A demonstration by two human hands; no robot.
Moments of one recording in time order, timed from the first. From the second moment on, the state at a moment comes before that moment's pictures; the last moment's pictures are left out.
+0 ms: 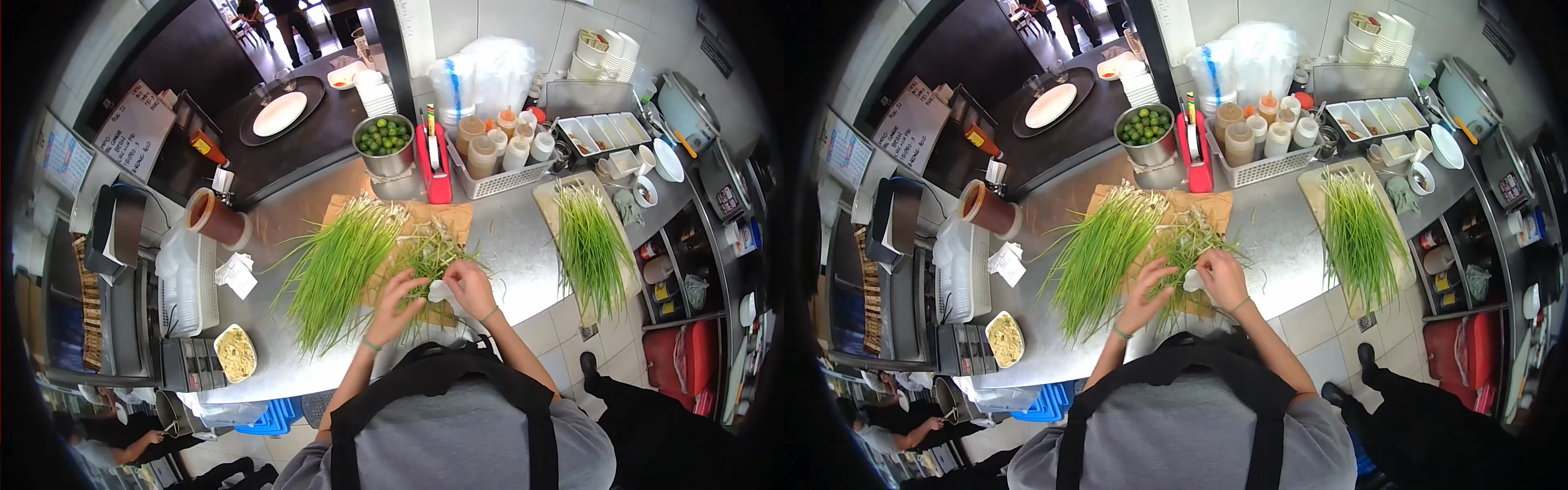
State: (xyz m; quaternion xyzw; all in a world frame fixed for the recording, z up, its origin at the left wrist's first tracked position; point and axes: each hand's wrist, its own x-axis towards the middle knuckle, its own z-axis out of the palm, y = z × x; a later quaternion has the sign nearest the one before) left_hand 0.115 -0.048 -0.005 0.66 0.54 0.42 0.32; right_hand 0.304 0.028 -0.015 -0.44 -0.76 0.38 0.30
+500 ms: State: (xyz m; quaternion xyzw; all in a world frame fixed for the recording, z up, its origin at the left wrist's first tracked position) left_hand 0.144 -0.035 0.001 0.67 0.50 0.43 0.34; right_hand 0.315 0.031 0.006 -0.37 -0.48 0.72 0.33
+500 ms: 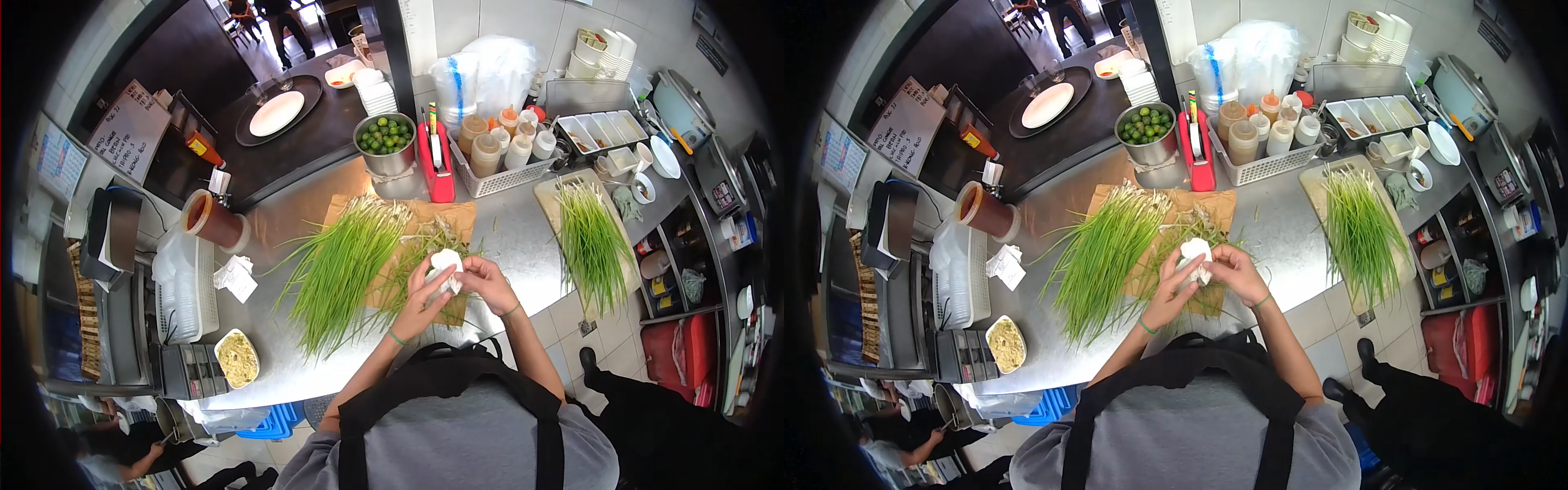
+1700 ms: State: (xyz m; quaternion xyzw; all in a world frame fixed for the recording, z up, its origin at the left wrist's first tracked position) left_hand 0.033 0.031 -0.018 0.59 0.75 0.29 -0.05; right_hand 0.317 0.037 0.007 -0.36 -0.45 0.66 0.49
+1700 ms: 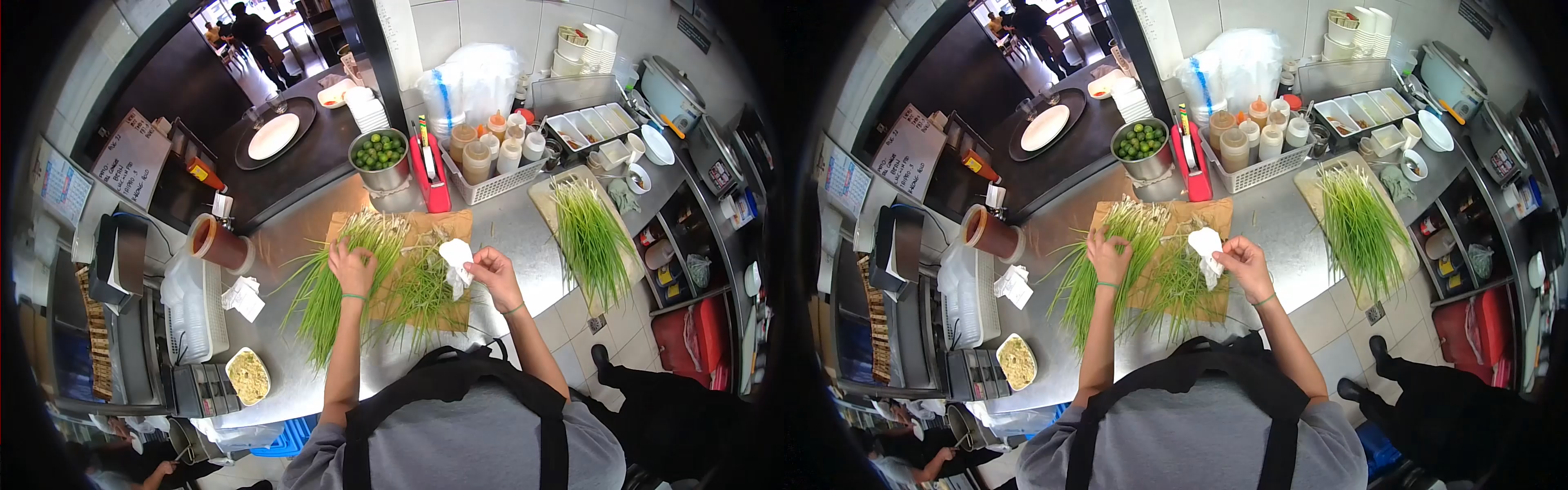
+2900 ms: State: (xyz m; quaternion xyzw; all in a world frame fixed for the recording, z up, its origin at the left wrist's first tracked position) left_hand 0.105 -0.020 0.040 0.61 0.55 0.47 0.32; right_hand 0.265 0.022 0.036 -0.33 -0.48 0.69 0.44
